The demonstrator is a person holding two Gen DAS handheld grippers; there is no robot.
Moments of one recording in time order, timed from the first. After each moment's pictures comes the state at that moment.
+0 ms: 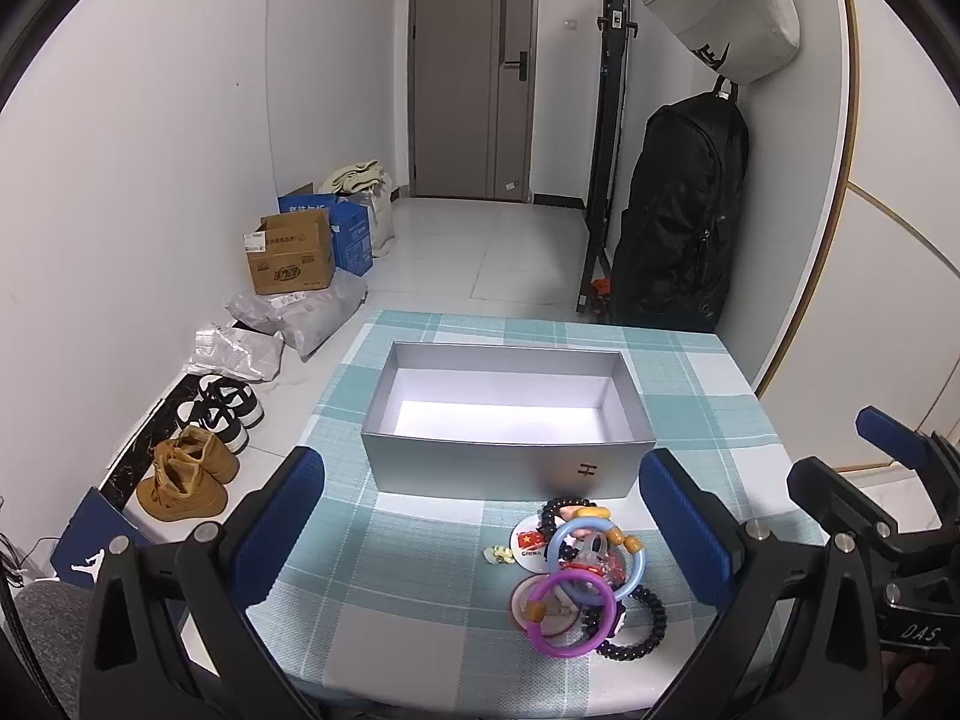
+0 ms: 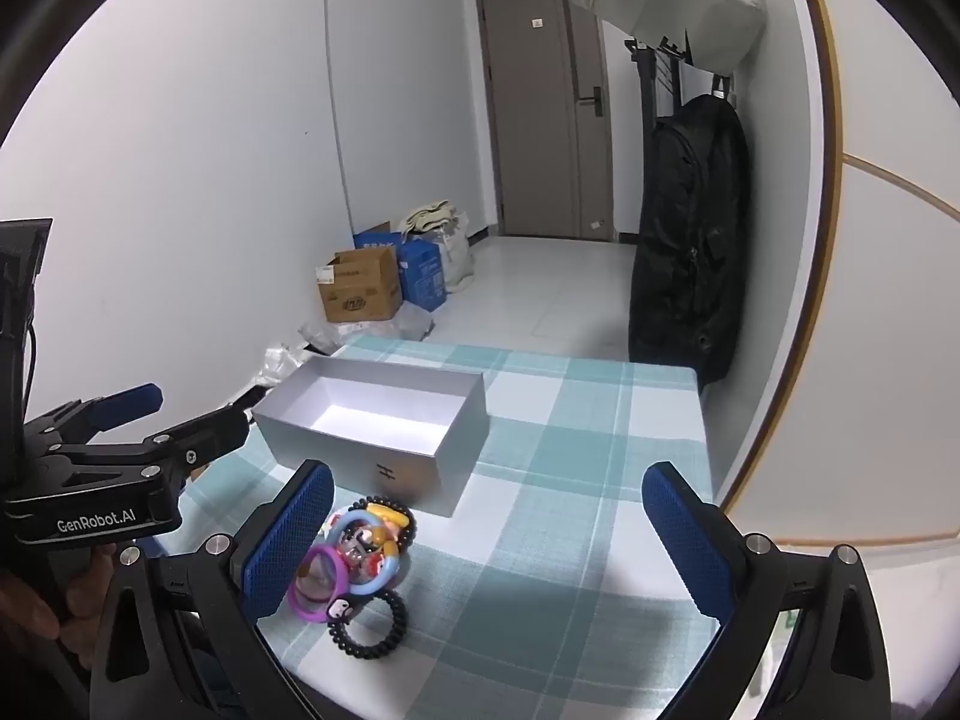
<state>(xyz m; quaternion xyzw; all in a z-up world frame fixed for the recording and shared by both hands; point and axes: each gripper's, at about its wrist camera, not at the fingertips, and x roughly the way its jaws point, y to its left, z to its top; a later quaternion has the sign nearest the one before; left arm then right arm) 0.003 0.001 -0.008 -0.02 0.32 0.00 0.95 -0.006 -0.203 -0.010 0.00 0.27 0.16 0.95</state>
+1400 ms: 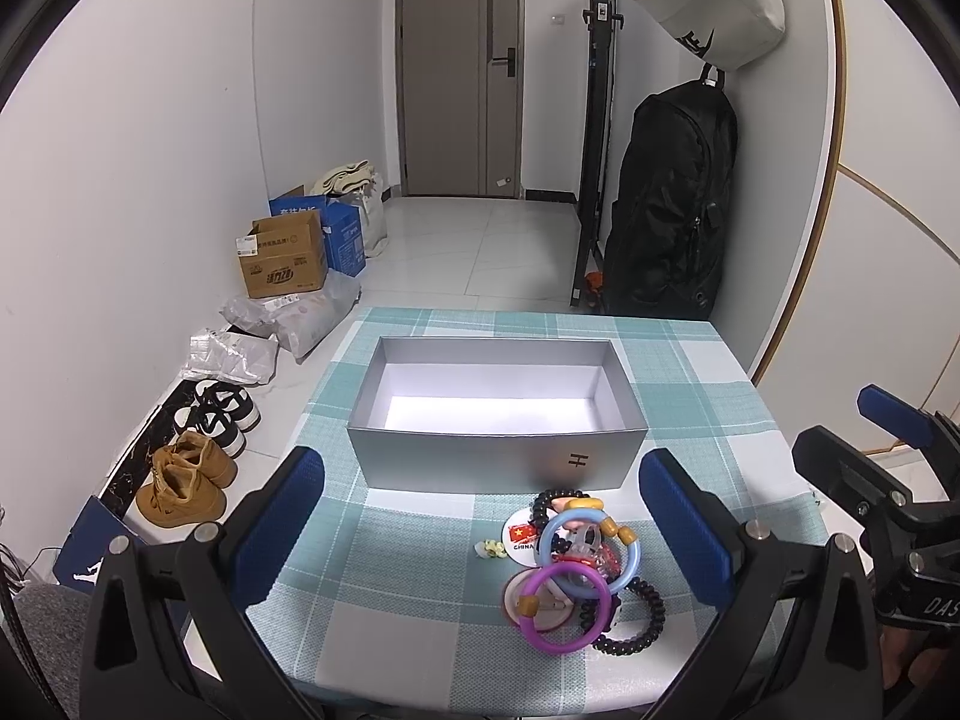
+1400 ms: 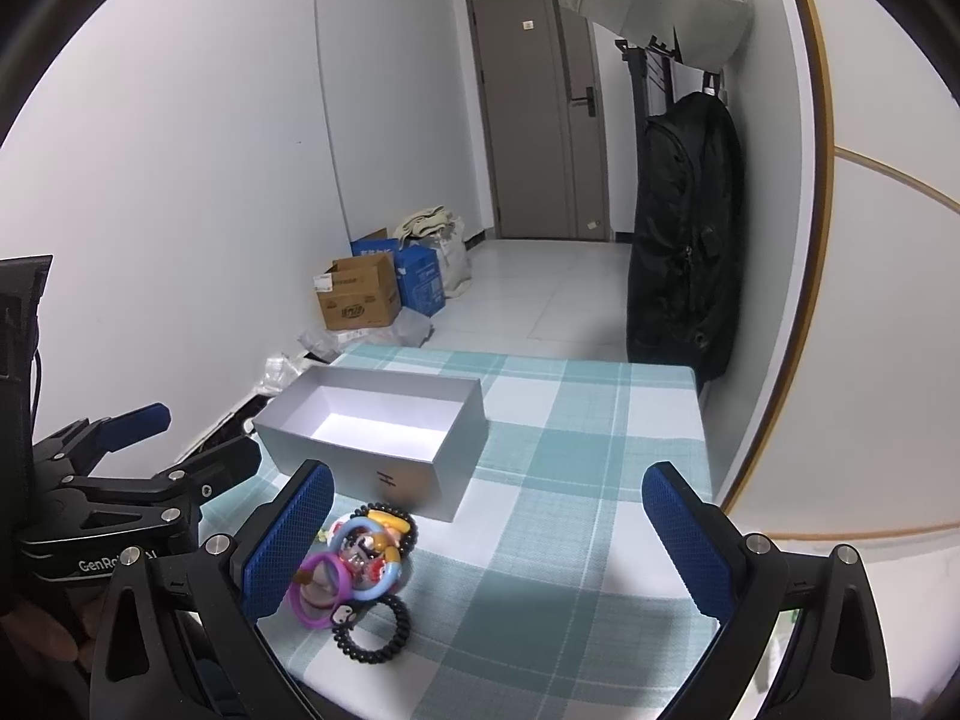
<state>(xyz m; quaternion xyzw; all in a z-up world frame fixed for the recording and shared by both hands) 0.004 -0.006 -0.011 -0.01 0.32 -0.01 0.95 -0.008 -0.205 -0.008 0.02 0.27 0.16 0.95</state>
